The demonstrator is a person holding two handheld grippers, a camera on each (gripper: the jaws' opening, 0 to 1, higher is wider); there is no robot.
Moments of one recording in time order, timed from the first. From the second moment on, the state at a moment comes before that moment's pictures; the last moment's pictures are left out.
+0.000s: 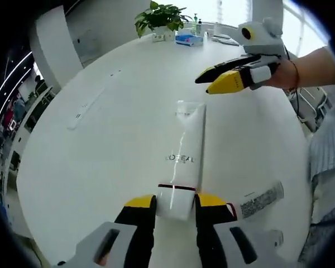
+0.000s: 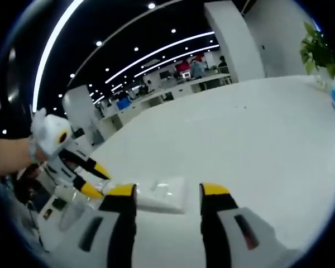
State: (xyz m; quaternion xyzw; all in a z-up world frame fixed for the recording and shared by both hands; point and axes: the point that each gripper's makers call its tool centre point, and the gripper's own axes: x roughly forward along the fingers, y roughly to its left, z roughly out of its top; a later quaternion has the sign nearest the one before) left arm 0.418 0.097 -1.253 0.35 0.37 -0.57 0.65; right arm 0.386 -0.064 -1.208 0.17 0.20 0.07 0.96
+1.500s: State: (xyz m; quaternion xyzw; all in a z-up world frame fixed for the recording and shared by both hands) left arm 0.421 0.101 -1.258 0.44 0.33 -0.56 0.62; right arm 0.378 -0.044 -1.192 0.18 0.17 0.07 0.96
